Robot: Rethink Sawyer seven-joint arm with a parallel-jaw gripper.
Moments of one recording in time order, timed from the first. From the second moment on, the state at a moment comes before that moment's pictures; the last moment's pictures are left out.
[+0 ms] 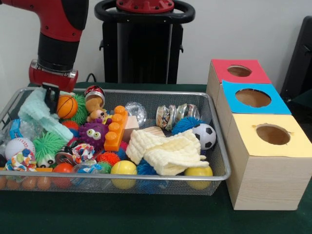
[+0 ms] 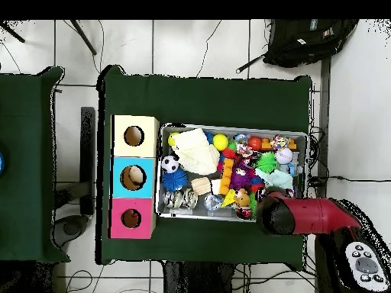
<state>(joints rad) -0.65 -0.61 0.07 1.70 -0.76 0.30 1.83</state>
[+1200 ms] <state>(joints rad) -0.65 -0.69 0.11 1.85 -0.70 0.30 1.83</state>
